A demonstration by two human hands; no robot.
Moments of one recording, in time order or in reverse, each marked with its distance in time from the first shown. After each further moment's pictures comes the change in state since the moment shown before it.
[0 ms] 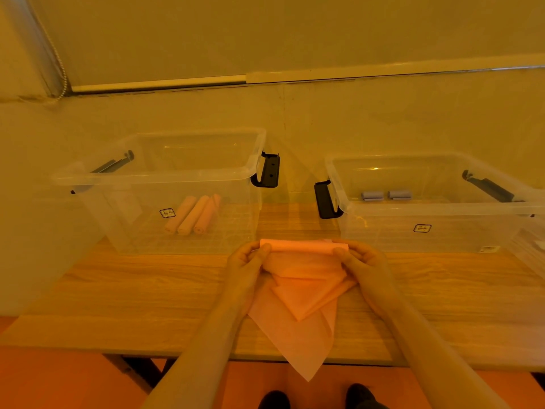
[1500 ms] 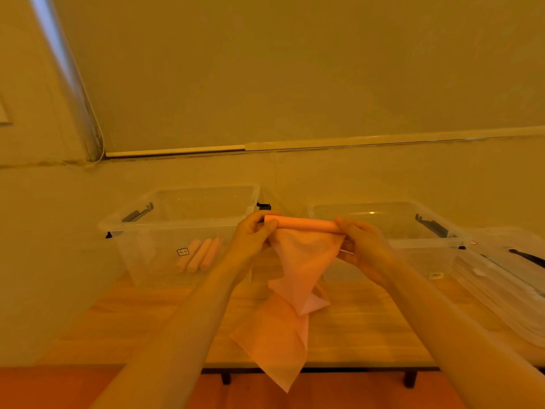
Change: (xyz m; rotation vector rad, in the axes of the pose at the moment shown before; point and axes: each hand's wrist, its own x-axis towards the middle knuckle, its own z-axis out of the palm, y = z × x) left_hand -0.032 0.154 0.050 0.277 -0.189 0.289; right_hand -0.030 -0.150 -0.010 0.223 0.029 -0.015
